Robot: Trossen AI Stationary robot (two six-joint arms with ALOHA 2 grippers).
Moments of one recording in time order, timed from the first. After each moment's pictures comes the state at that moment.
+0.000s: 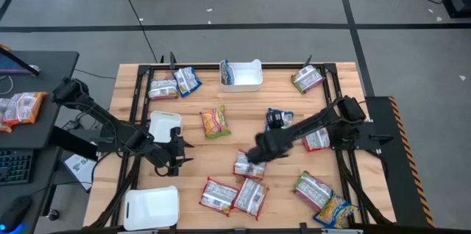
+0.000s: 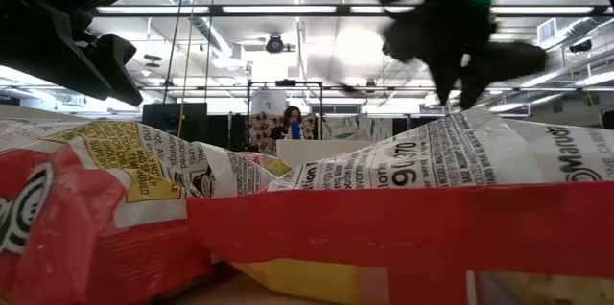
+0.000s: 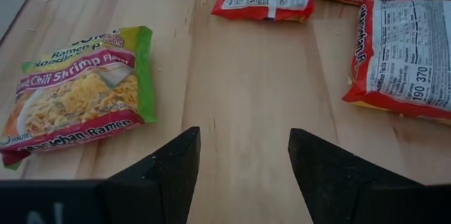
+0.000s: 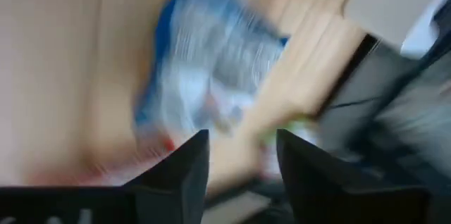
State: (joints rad) left arm -0.60 1.04 0.43 -0.15 -0.52 -0.35; right arm 0.28 1.96 1.50 -1.47 0.55 0.32
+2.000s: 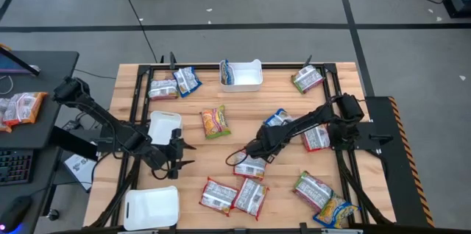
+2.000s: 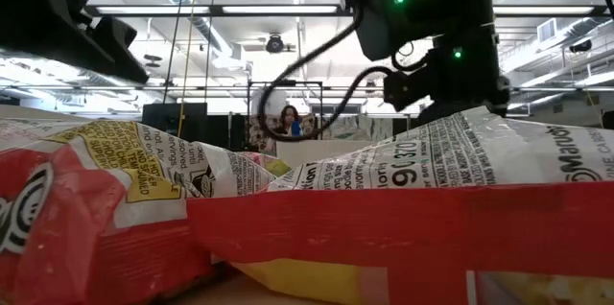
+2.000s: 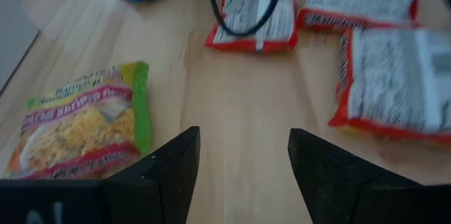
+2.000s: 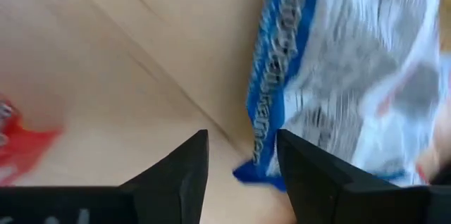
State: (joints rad) left arm -0.64 1.05 0.43 -0.04 -0.59 -0.29; right arm 0.24 1.96 1.29 -1.16 0.24 0.95
